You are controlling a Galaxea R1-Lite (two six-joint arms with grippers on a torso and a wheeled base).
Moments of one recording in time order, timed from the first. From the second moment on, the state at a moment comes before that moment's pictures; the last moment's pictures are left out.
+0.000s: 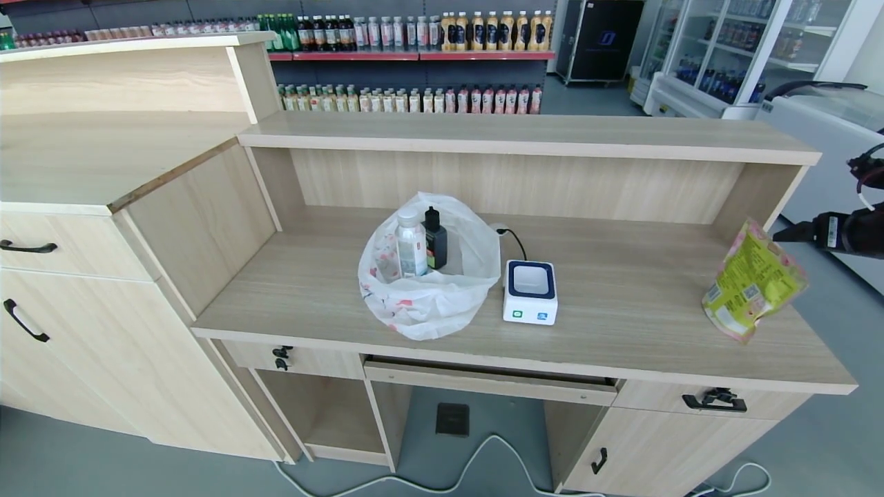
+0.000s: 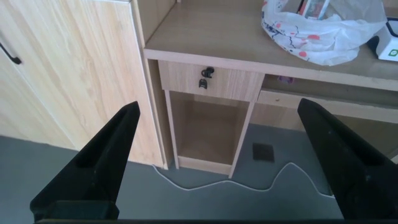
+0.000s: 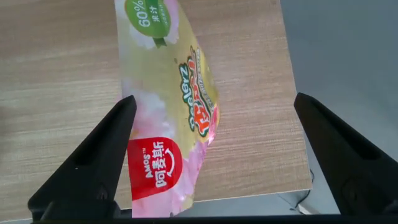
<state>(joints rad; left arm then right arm) 0.00 0.00 0.00 0.00 0.04 -0.03 -0.47 2.02 -1.65 0.21 0.25 -0.13</state>
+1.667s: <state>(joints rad) 0.00 0.00 0.00 0.00 0.04 -0.03 -0.37 2.24 -1.64 0.05 0.24 -0.10</state>
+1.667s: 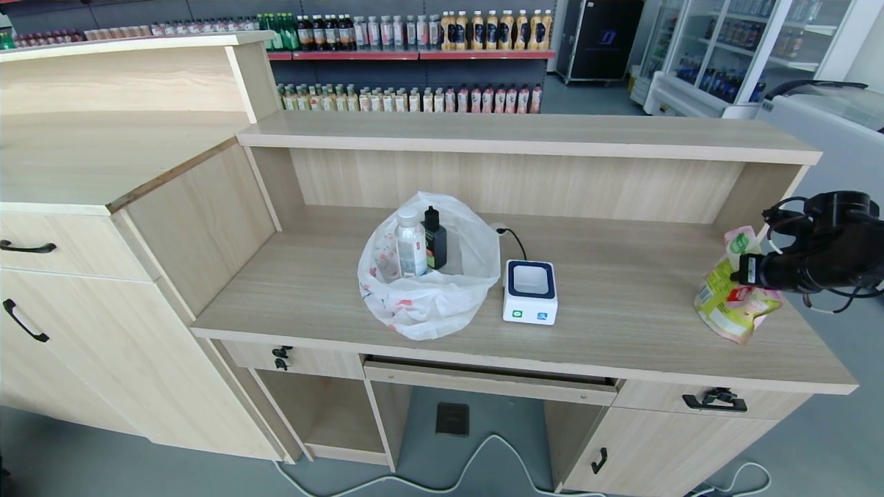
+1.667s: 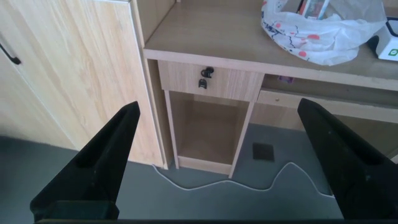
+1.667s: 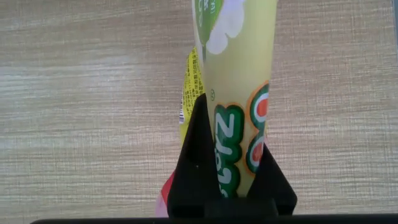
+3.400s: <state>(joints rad) 0.00 0.00 0.00 0.00 0.04 -0.03 0.06 0.96 -1.08 0.09 1.13 -0.03</state>
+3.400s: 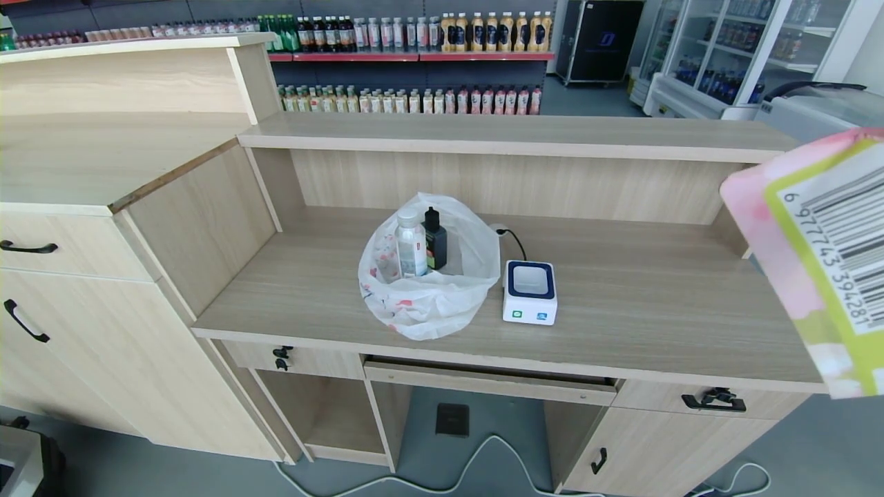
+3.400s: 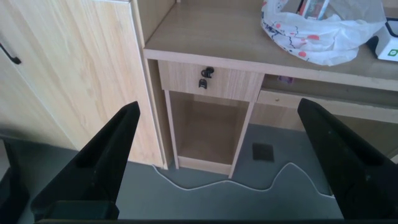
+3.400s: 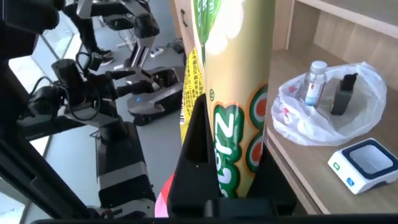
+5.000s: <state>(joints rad) 0.00 0.00 0.00 0.00 0.04 -0.03 0.07 0.94 -1.06 0.09 1.00 -0.04</state>
